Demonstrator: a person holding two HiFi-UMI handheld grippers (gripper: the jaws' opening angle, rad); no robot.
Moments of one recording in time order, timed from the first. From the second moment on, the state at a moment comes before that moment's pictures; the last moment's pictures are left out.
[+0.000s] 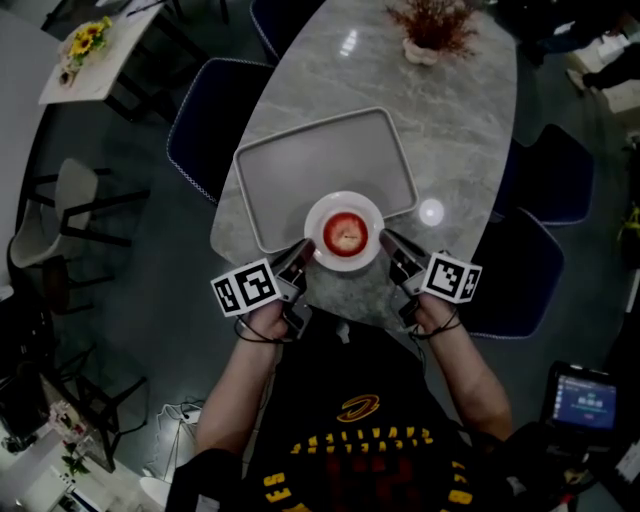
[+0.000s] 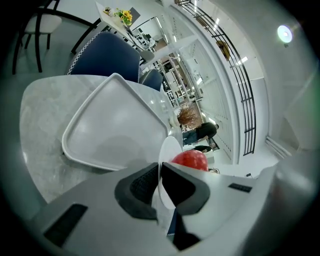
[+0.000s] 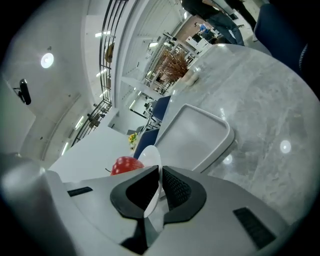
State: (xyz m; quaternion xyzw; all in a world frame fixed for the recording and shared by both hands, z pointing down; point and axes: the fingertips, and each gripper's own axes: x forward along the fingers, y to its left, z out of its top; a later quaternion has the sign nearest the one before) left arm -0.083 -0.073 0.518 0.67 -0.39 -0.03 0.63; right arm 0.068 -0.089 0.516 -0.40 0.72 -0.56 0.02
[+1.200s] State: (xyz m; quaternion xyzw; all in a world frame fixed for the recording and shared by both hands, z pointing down) left arm -0.119 -0.202 0.592 0.64 -0.41 0.01 0.65; right arm 0.033 -0.228 0.591 -0.41 0.71 -0.57 -0.06
